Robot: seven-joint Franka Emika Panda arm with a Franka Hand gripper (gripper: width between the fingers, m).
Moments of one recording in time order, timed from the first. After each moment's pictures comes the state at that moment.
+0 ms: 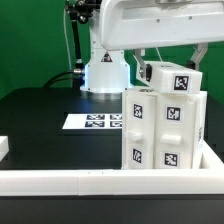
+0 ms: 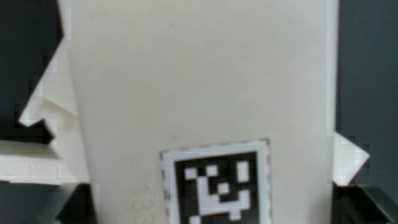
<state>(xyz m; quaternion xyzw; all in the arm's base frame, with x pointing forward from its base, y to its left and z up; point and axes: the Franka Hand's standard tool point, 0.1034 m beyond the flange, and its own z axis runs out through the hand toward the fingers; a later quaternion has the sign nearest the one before) 0.607 0.097 0.160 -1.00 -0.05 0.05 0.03</state>
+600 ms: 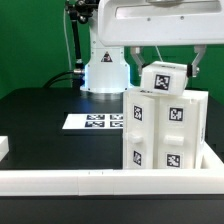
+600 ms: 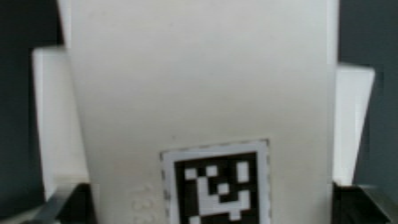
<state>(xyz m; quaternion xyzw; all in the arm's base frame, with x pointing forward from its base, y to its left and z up) 0.613 0.091 0.160 -0.97 0.24 0.01 0.05</state>
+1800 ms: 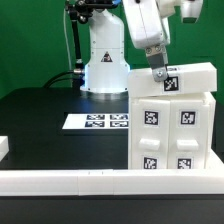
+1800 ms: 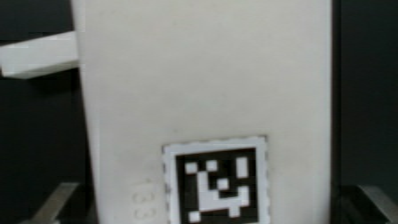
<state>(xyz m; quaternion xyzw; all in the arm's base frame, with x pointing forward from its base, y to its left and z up) 0.622 0.086 0.158 -0.61 0.78 0.05 0.15</state>
